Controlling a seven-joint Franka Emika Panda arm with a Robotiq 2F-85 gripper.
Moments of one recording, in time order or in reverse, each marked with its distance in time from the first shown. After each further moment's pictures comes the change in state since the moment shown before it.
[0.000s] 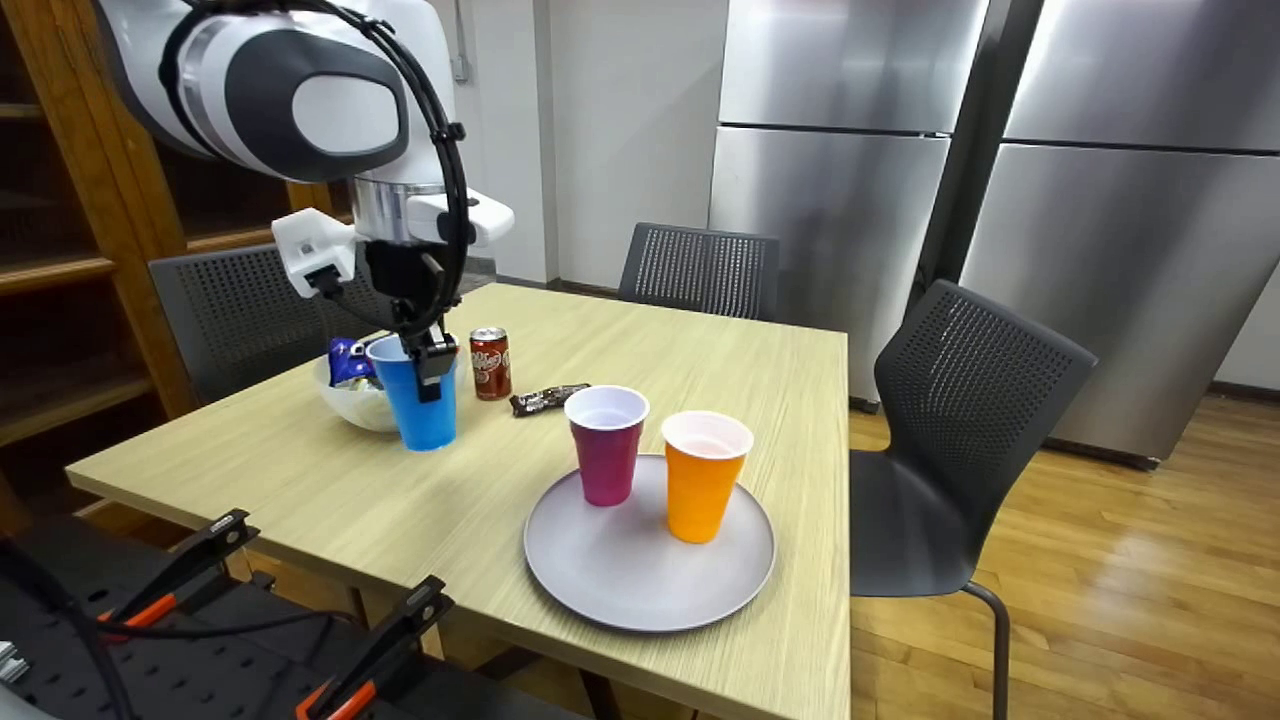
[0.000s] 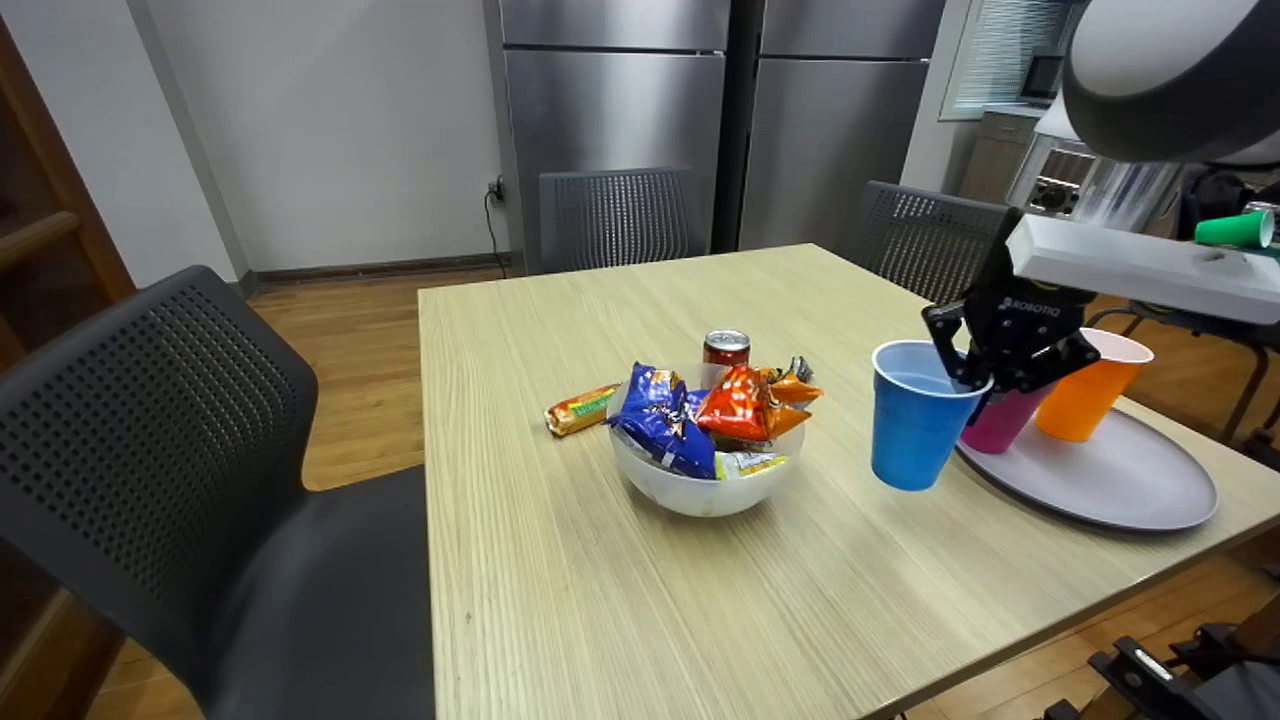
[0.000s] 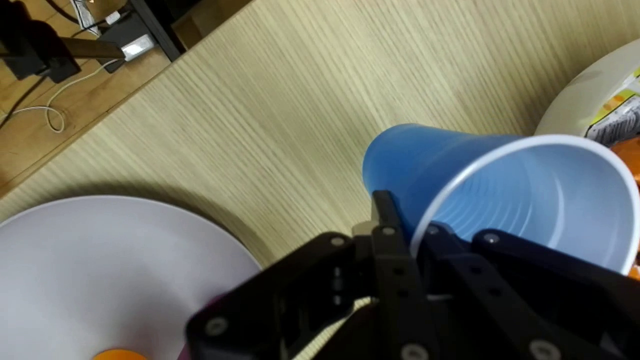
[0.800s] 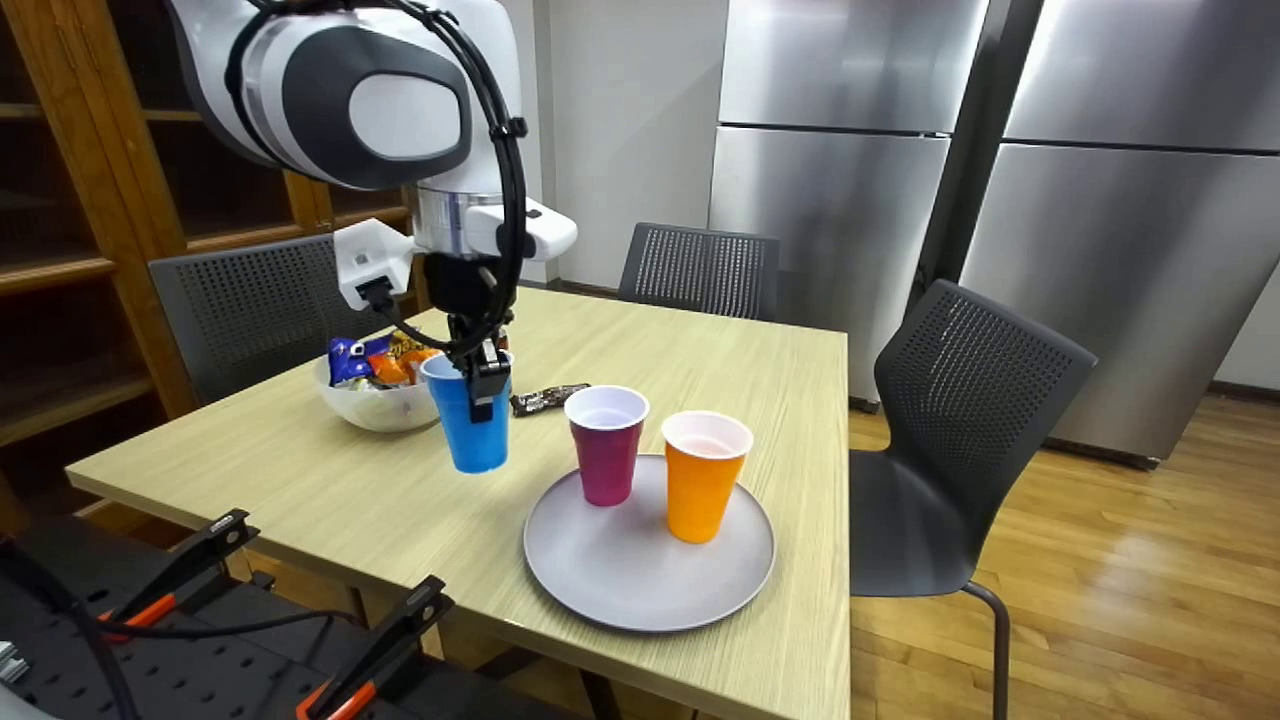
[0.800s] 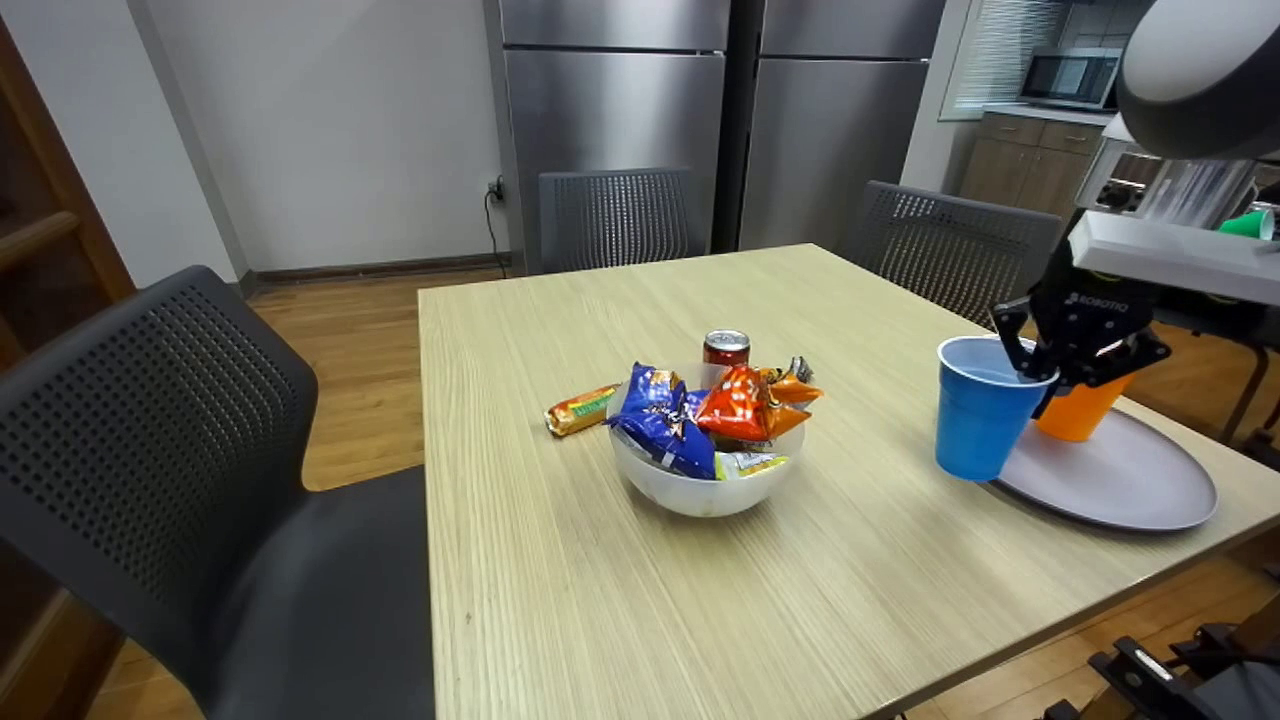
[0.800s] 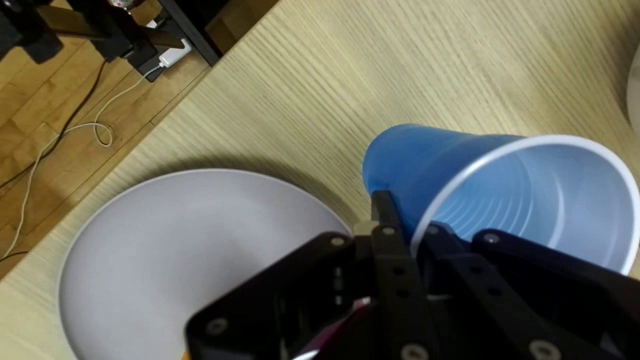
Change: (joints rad) arm -0.086 0.000 -0.098 -0.001 -0.066 -0.029 -0.001
